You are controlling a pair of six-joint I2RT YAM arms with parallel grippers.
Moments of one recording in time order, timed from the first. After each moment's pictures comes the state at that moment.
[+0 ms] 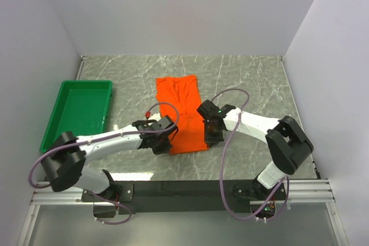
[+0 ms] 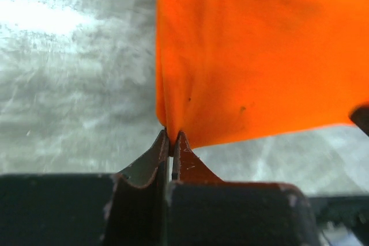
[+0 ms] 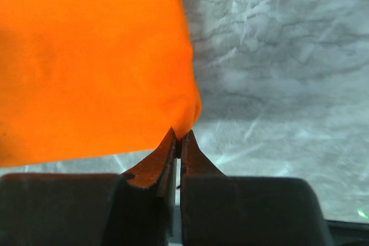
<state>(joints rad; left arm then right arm) -0.94 1.43 0.81 -0.61 -0.19 -1.24 0.71 1.61 0.94 -0.71 0.03 0.75</state>
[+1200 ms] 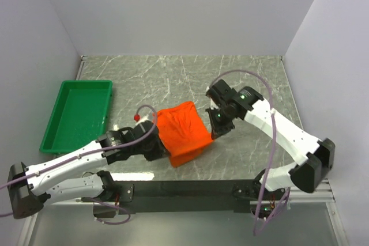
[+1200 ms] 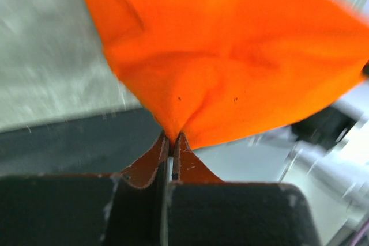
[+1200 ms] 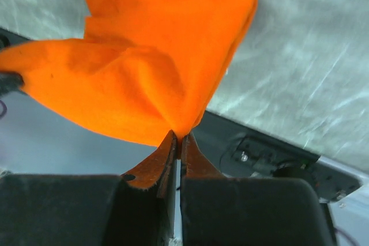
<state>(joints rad) -1.06 0.97 0.78 -0.71 -0.04 -1.33 0.71 1.33 1.30 -1.24 -0.13 0.47</state>
